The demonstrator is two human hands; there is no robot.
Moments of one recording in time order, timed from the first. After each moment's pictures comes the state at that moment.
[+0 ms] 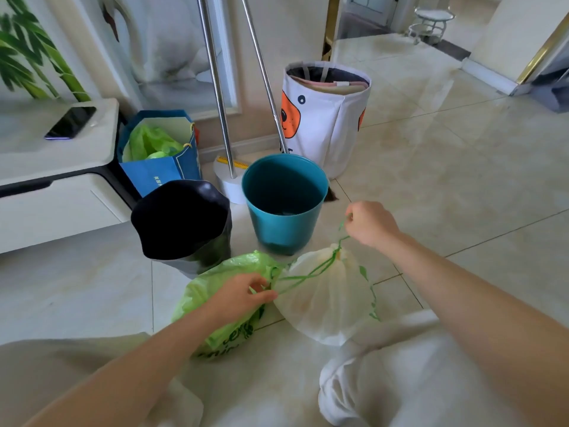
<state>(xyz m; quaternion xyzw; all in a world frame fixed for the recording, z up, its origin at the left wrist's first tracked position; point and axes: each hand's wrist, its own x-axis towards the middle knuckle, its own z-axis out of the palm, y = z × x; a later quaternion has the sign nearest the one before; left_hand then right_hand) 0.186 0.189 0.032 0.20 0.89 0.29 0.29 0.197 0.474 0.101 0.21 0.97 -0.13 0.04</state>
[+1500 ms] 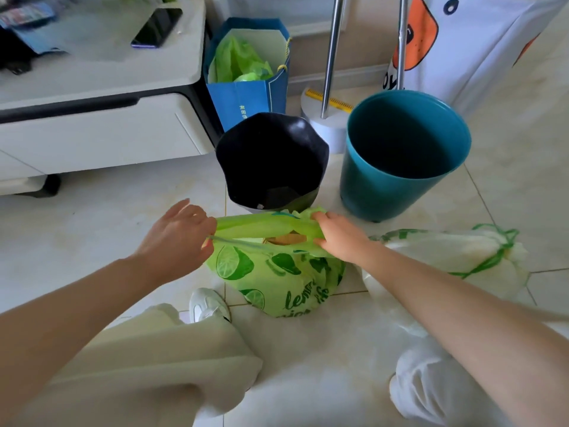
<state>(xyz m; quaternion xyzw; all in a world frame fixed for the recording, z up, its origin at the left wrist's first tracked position) 0.113 -0.035 0.037 0.29 0.95 -0.08 0.02 0.110 0.273 -0.068 -0.10 0.96 -0.16 0.18</state>
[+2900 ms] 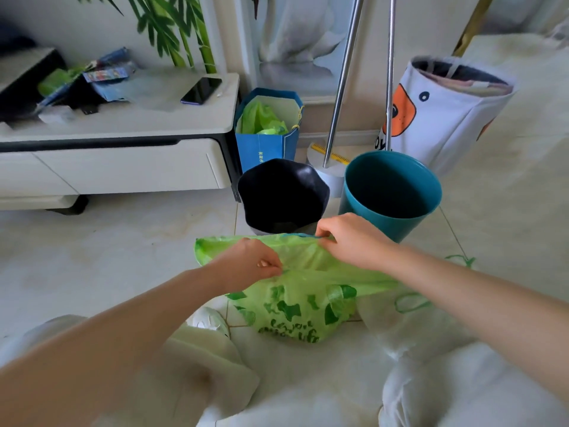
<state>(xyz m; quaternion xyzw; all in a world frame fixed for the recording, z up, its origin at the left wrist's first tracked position) 0.159 0.036 0.094 0.23 0.92 0.22 0.22 0.152 0.267 0.101 -0.17 0.96 -0.19 0.09</state>
